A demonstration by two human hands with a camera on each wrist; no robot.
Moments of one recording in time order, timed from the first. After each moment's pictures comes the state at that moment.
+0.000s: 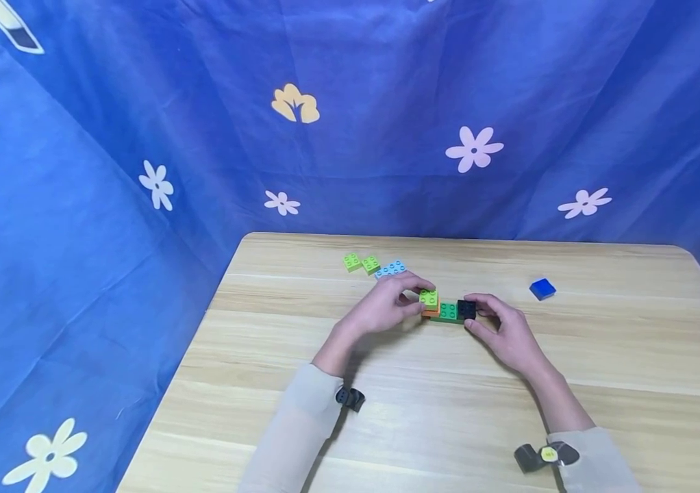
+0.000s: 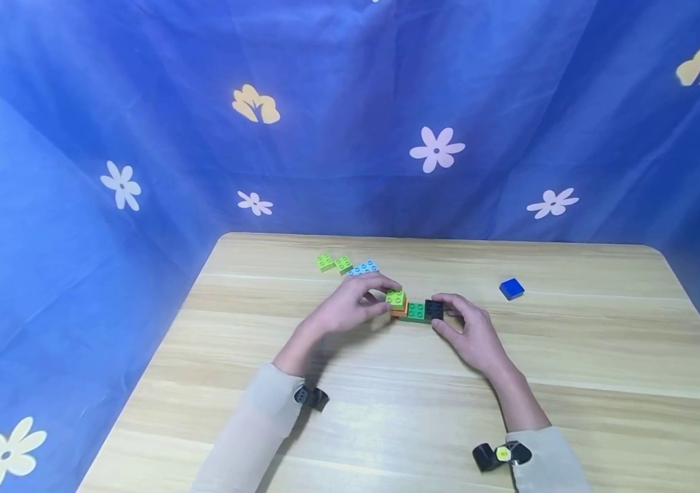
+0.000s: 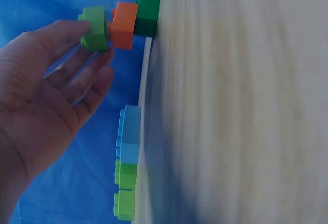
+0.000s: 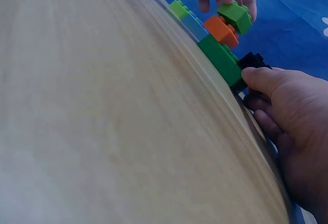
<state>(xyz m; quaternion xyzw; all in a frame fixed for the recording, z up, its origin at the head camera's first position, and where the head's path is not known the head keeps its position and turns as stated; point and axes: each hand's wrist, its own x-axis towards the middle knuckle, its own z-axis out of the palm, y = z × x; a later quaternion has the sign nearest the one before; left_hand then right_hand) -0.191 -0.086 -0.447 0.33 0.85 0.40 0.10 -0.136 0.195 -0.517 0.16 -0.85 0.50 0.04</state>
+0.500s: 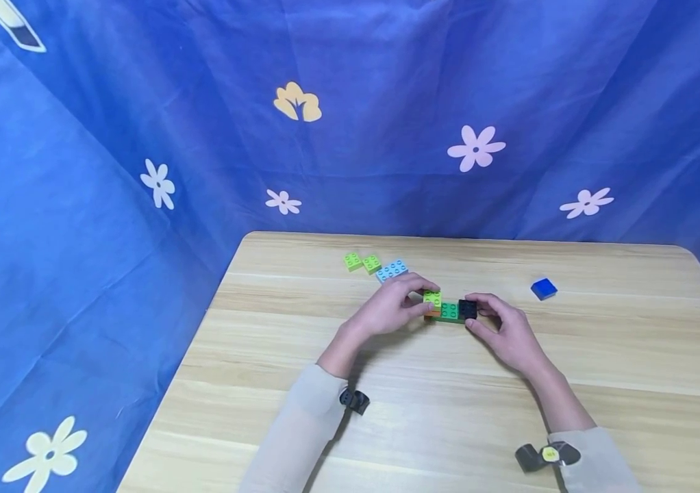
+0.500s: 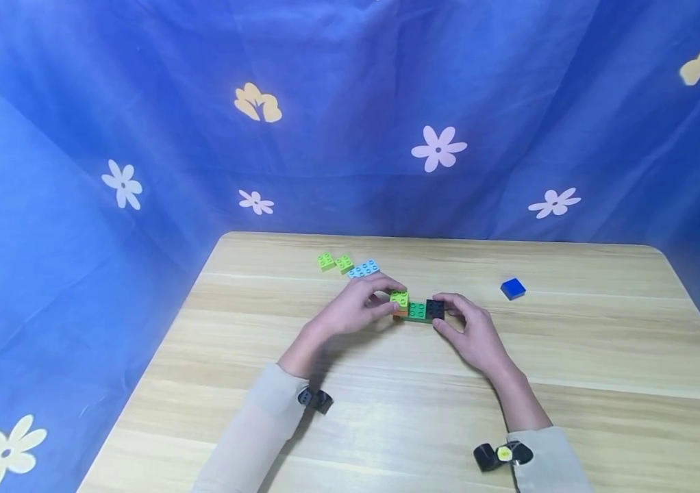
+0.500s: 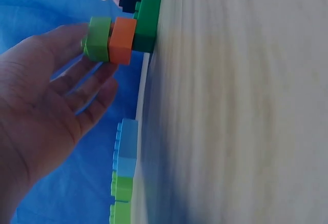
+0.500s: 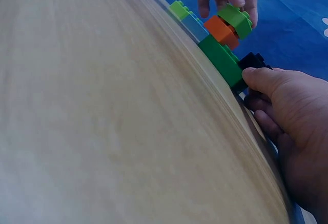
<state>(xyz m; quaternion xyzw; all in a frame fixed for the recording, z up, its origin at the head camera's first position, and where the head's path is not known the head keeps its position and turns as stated) -0.186 -0.079 -0.452 0.34 0.86 0.38 0.07 -0.137 0.195 -0.519 0.16 -0.85 0.51 0.04</state>
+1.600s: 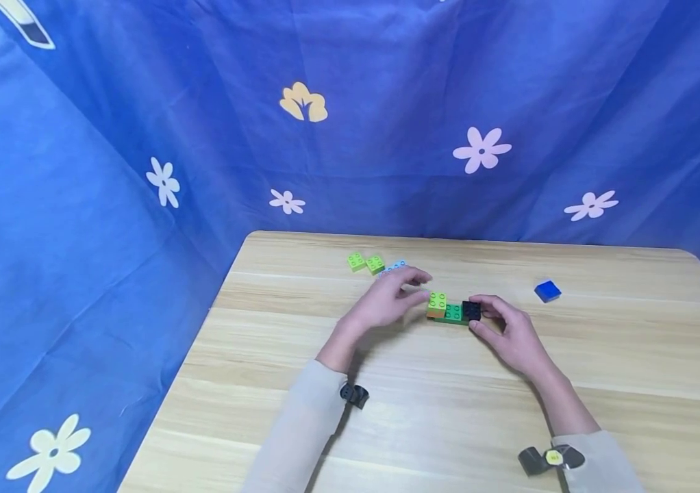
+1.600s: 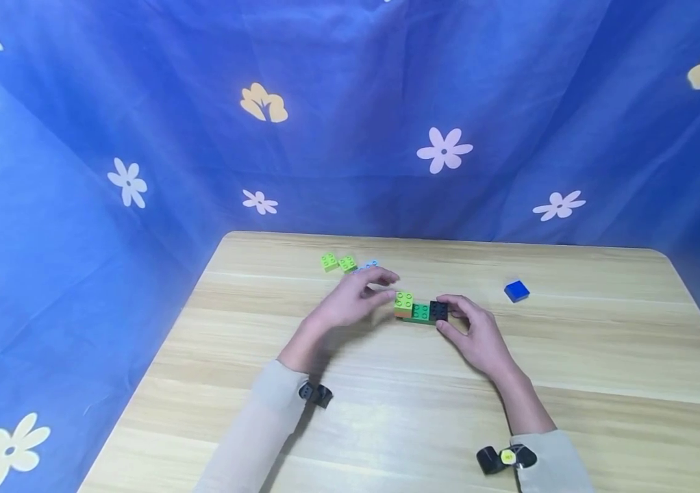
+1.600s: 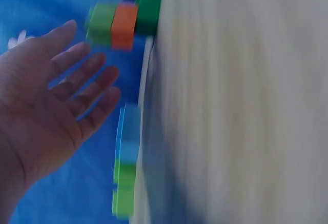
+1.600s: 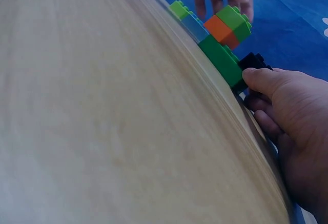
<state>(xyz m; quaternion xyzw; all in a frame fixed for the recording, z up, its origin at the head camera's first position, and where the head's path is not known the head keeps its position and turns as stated) -0.199 -0.094 -0.454 0.28 0.86 0.42 0.07 -0.136 0.195 -0.518 0.15 -0.85 0.50 0.04</state>
